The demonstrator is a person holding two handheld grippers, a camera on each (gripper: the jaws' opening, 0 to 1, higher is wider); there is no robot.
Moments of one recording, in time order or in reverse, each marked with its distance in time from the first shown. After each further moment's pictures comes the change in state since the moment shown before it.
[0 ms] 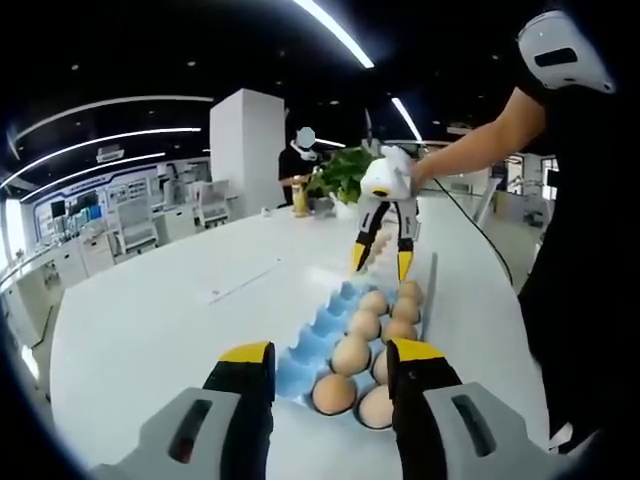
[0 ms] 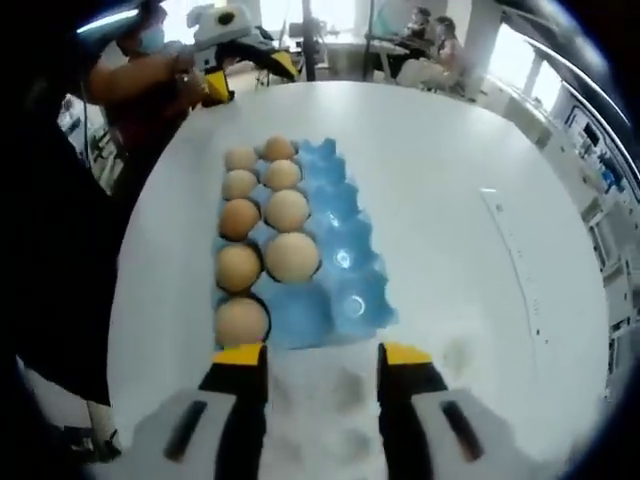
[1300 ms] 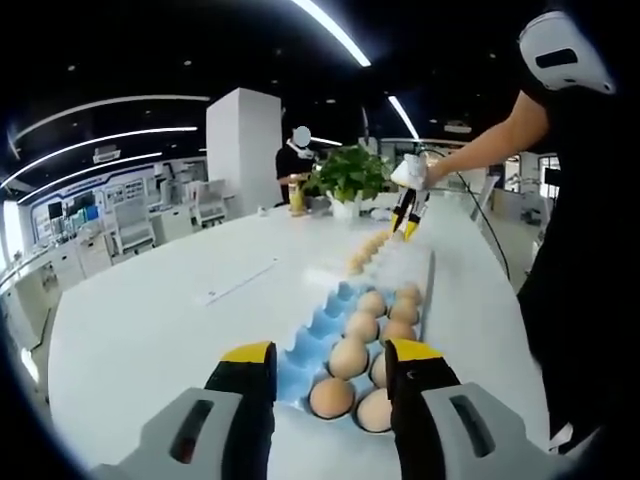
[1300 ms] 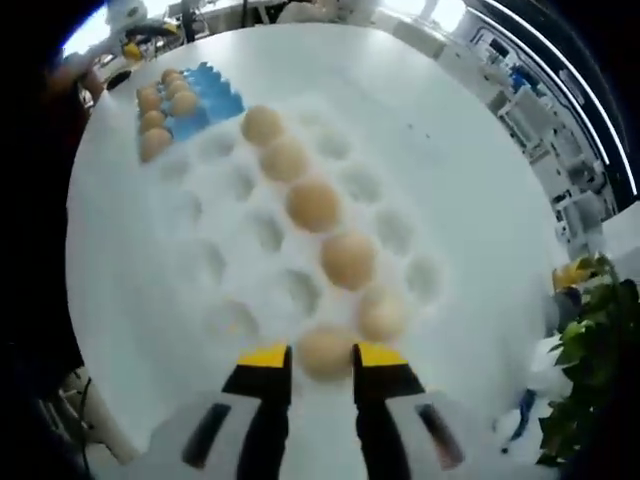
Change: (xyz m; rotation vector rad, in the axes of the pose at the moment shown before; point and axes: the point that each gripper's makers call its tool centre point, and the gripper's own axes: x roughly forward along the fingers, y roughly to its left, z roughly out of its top) left arm 0.002 -0.004 0.000 0.005 0.010 -0.007; right arm -0.106 -0.032 -0.196 0.329 0.239 -0.328
